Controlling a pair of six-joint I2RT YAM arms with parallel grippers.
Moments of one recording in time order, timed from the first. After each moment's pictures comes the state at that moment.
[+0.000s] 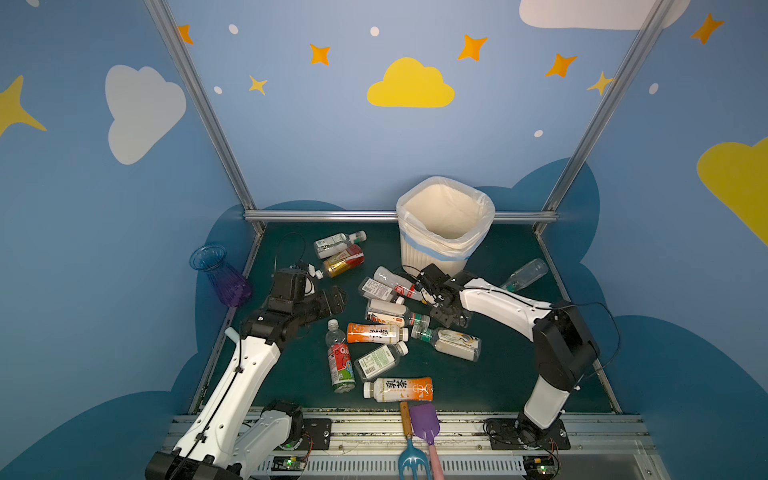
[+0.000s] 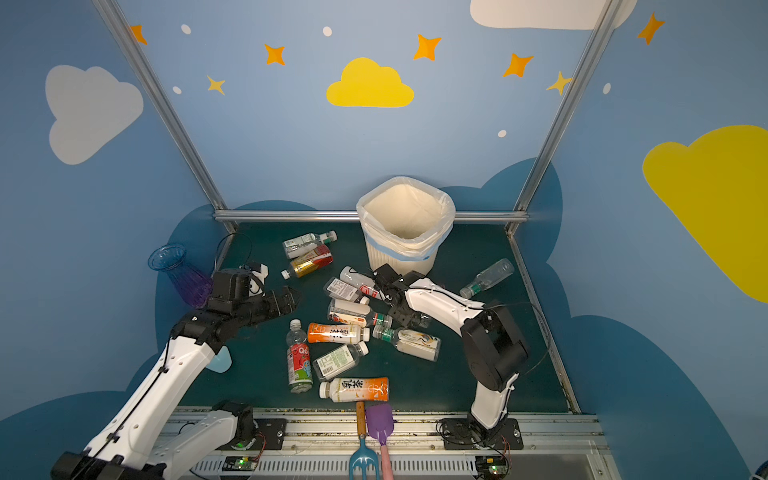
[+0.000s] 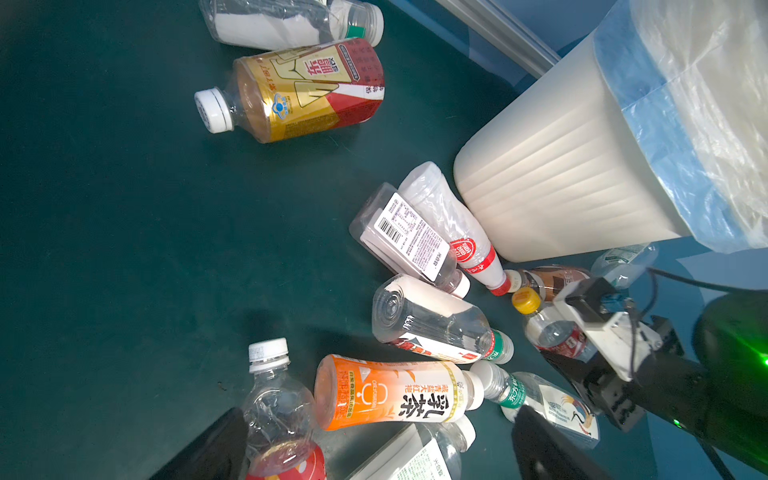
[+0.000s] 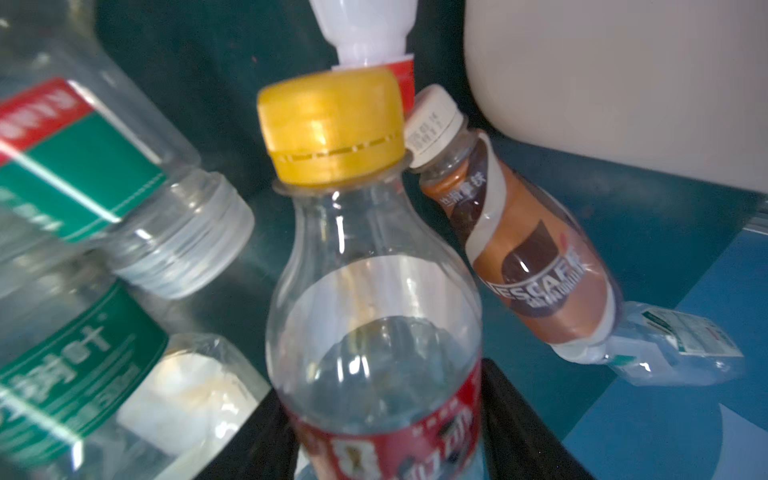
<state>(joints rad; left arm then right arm) -0.18 0.98 0.90 -0.68 0.21 -0.52 0.75 1.74 1.29 -0.90 0.40 -0.24</state>
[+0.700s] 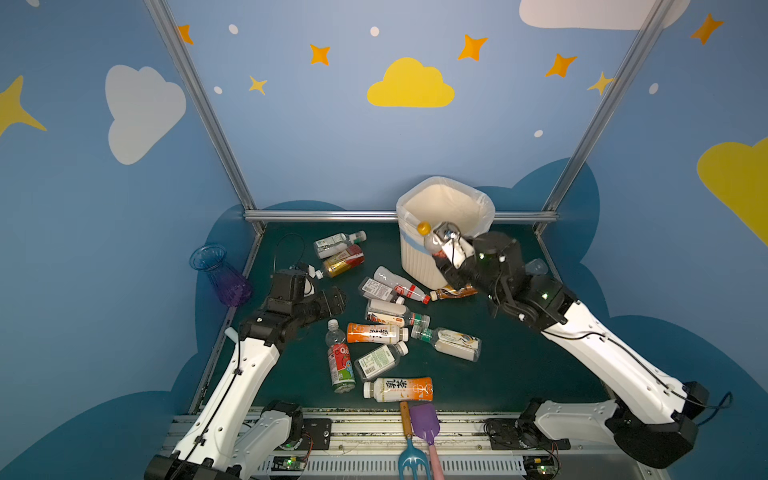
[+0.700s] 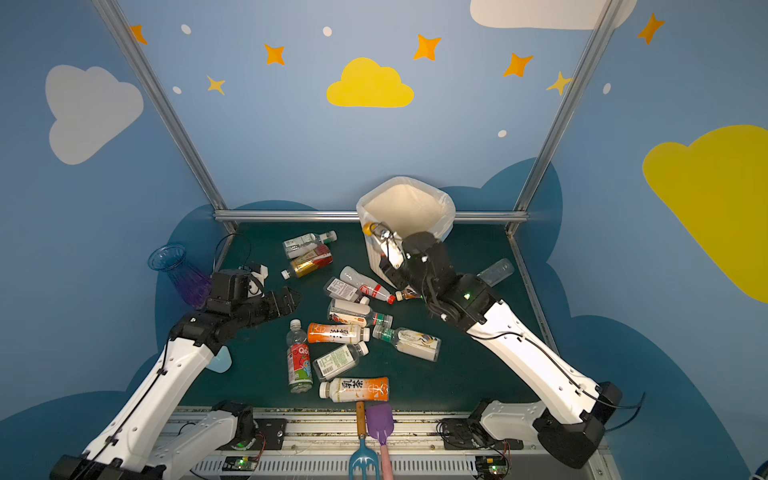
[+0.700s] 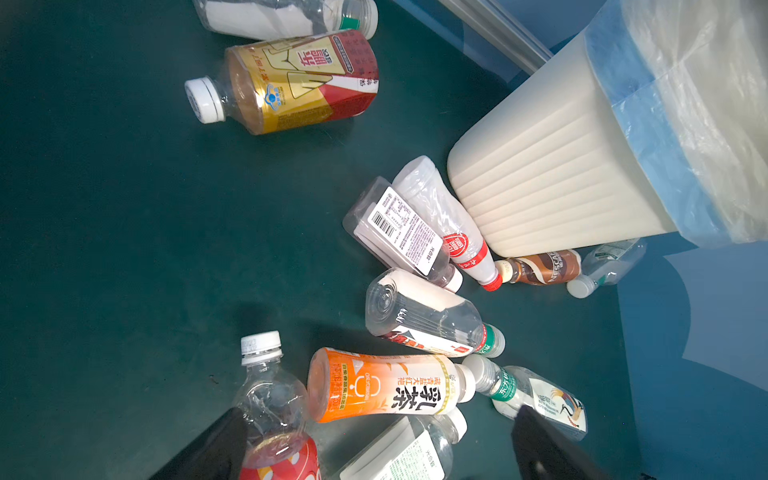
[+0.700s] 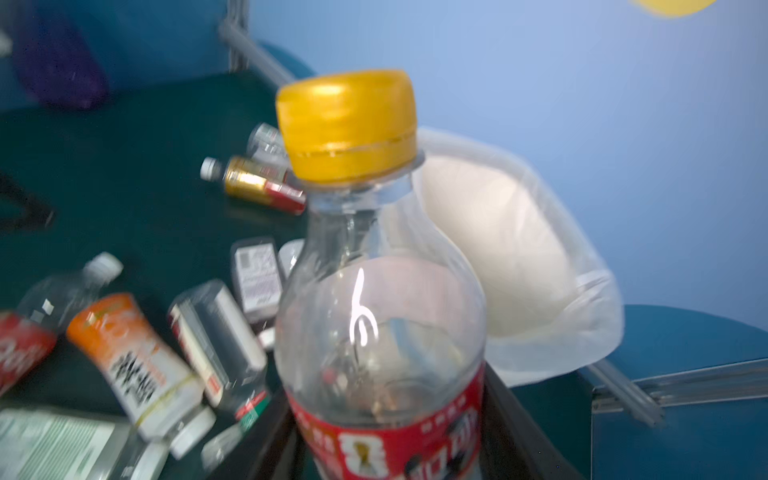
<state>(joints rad) -0.18 0.97 0.90 -0.69 0.24 -0.53 0.80 1.30 1.55 -0.58 0.32 -0.30</state>
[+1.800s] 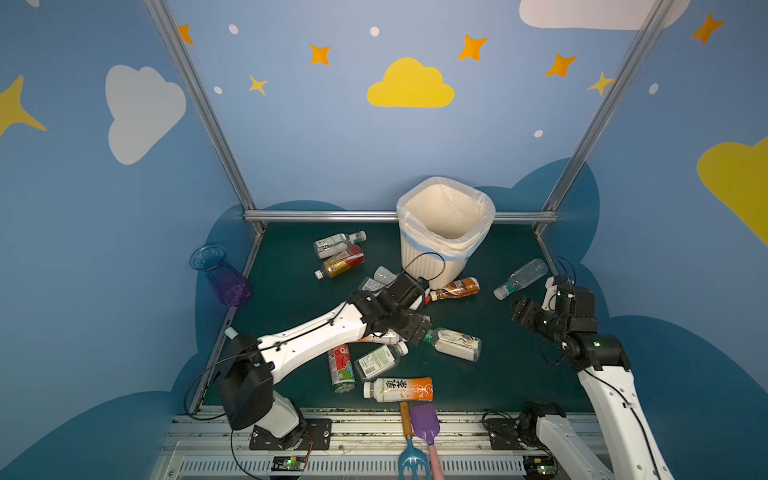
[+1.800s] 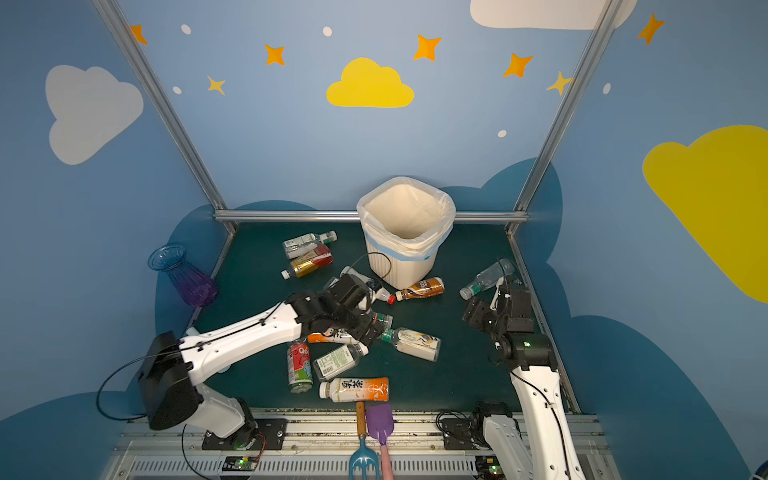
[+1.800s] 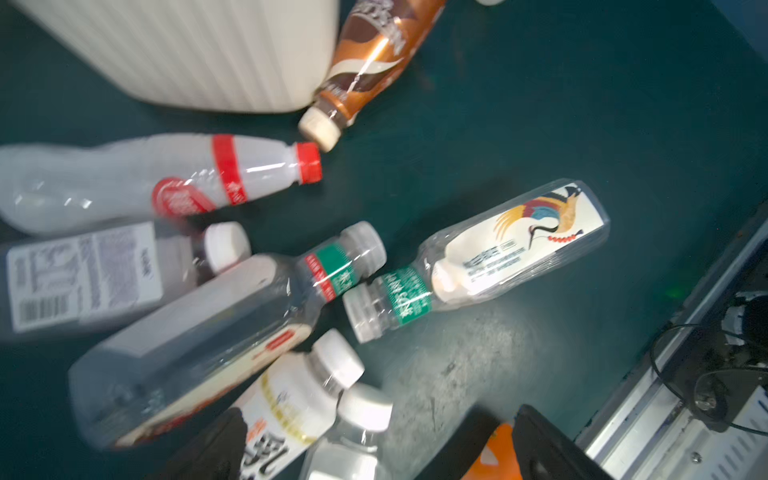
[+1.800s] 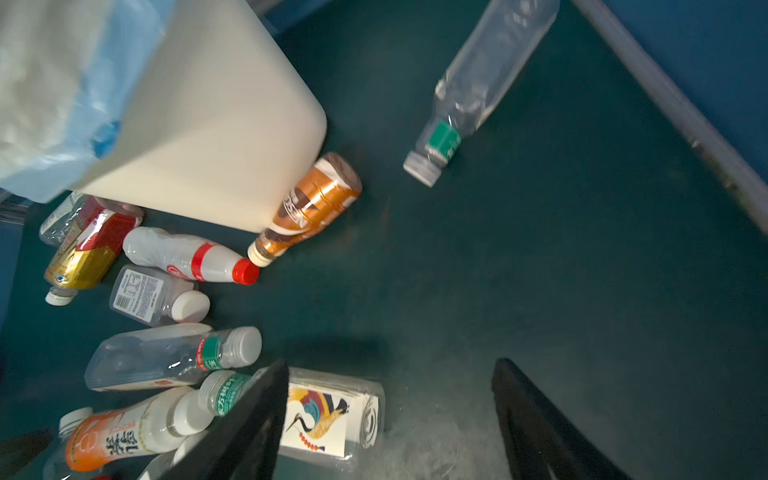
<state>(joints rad) -0.93 1.61 1.29 -0.66 -0.03 -0.16 -0.02 0.78 0.80 -0.82 -0.10 0.44</state>
